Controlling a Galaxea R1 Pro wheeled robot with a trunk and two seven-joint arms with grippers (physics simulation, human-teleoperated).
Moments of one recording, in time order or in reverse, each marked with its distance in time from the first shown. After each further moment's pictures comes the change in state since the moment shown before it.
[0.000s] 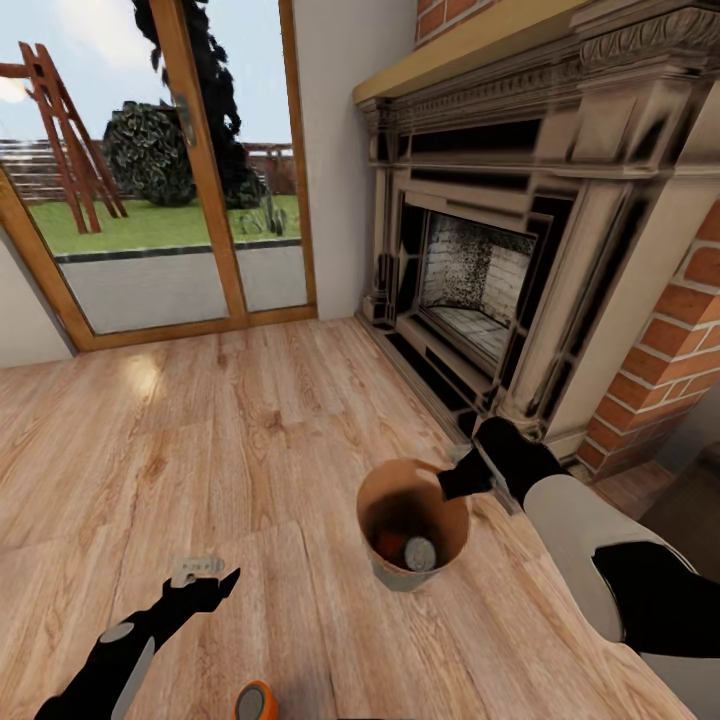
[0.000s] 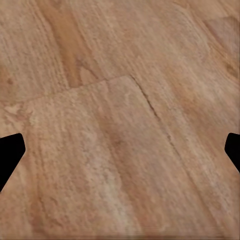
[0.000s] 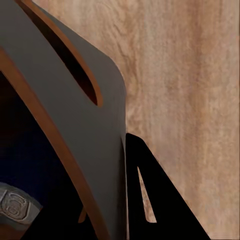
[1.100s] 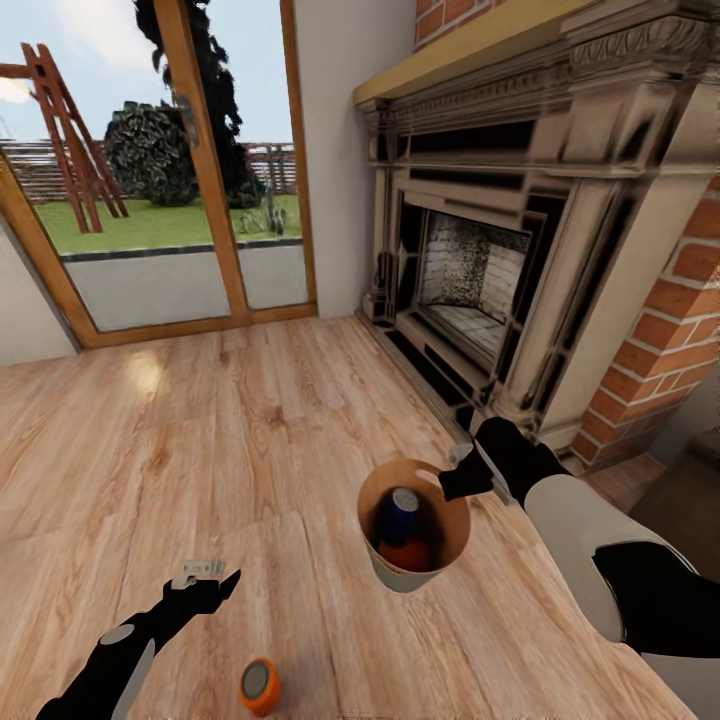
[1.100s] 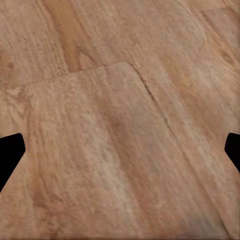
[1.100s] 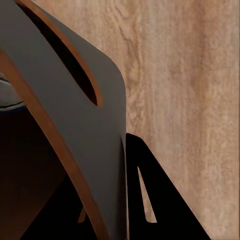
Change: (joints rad) left arm 0.000 0.000 -0.001 0.009 -0.002 -0.005 0.000; right arm 0.000 -0.002 0.001 0.001 0.004 0.001 -0.001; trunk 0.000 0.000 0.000
